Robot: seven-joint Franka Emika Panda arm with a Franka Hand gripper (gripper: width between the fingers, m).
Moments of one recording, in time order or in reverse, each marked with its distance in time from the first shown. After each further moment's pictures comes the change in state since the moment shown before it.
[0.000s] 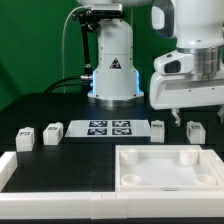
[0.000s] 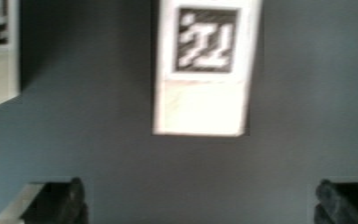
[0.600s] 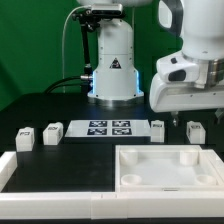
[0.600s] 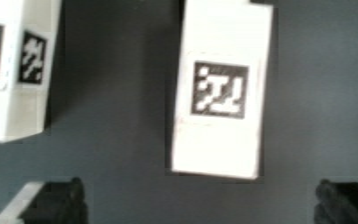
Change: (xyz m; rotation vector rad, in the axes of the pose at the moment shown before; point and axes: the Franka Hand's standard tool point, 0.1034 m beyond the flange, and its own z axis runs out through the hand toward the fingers) arm -0.003 0.017 0.005 -0.036 -0.296 -0.022
